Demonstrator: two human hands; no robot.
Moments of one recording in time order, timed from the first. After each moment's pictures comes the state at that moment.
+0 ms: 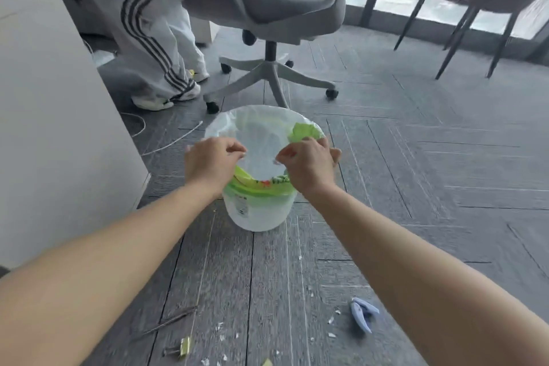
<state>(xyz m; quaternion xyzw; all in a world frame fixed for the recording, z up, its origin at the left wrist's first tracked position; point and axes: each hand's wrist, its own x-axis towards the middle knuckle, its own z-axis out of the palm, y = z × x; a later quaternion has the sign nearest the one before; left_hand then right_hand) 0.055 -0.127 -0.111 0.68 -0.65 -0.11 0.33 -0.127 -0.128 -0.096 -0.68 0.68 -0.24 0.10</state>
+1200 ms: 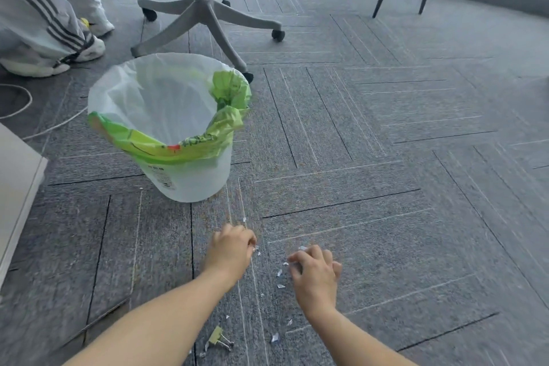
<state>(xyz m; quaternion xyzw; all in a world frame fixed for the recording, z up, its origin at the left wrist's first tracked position) -0.088 -0.006 -0.315 0.56 -0.79 -0.24 0.02 -0.256 0.079 -0.310 -0.53 0.82 -0.06 0.18</state>
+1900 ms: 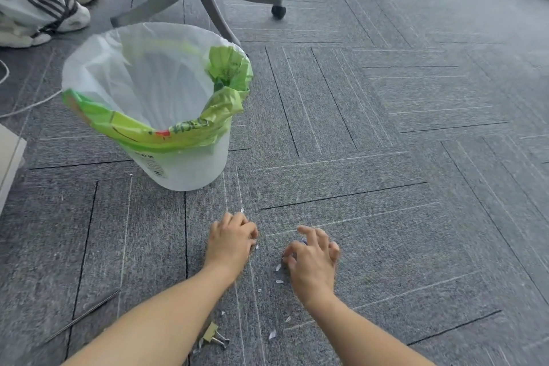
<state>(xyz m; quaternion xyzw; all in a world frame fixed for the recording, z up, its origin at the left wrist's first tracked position) -0.098 -0.012 -0.339 0.57 -0.79 -0.21 0.03 -0.258 0.058 -0.316 -0.58 0.79 0.02 0.17</state>
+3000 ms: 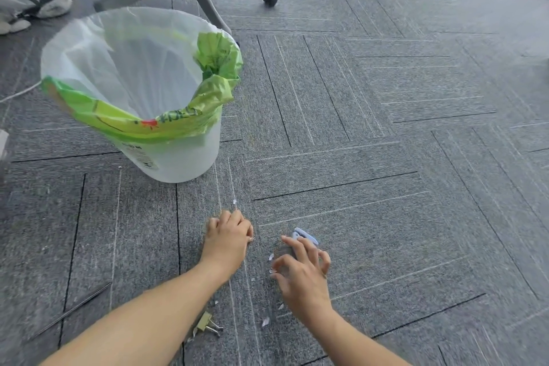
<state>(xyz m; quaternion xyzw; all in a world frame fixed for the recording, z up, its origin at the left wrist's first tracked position) -0.101 0.001 -0.349 0.54 -0.82 -0.19 0.02 -0.261 0.108 -0.346 -0.65 0.74 -0.02 0.17</state>
